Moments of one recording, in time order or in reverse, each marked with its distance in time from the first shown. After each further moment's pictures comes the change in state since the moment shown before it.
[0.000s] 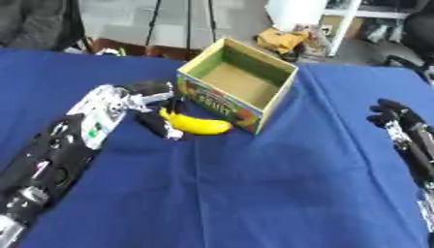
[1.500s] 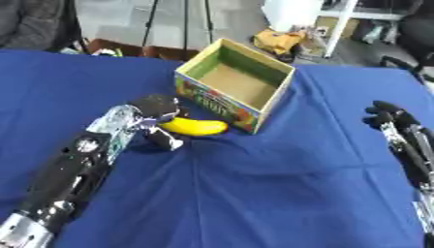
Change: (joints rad) left arm 0.006 -0.100 0.082 0.156 -0.377 -0.100 0.188; right arm 0.001 0.009 0.005 0.005 0.000 -0.003 0.005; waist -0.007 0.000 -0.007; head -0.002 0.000
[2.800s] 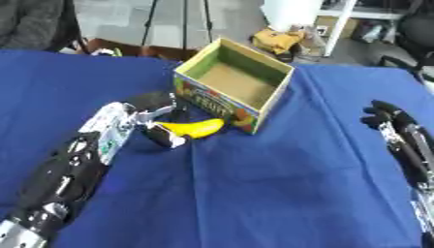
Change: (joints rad) left arm 0.034 0.014 0.017 -0.110 0.211 0.064 -0.105; right arm 0.000 0.000 0.000 0.003 0.000 0.001 0.002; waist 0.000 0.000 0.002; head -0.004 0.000
